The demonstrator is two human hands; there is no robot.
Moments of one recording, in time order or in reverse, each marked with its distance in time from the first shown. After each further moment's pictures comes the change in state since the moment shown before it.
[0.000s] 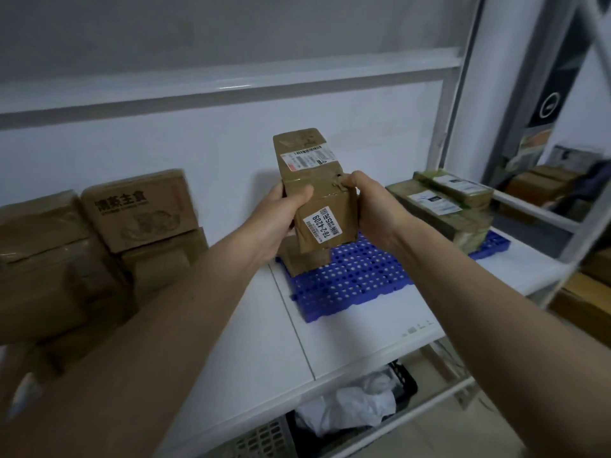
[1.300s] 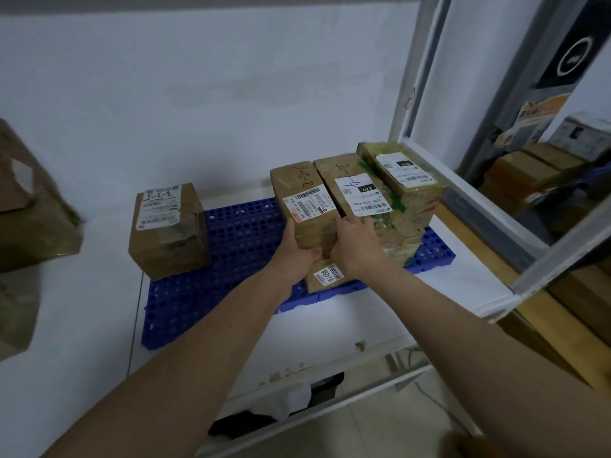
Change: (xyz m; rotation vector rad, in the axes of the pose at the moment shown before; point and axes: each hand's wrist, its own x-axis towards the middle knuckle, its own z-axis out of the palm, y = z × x) left_hand 0.159 -0.160 0.252 0.103 0.064 -0.350; right_hand 0.095 0.087 -0.265 -1.342 -0.038 0.091
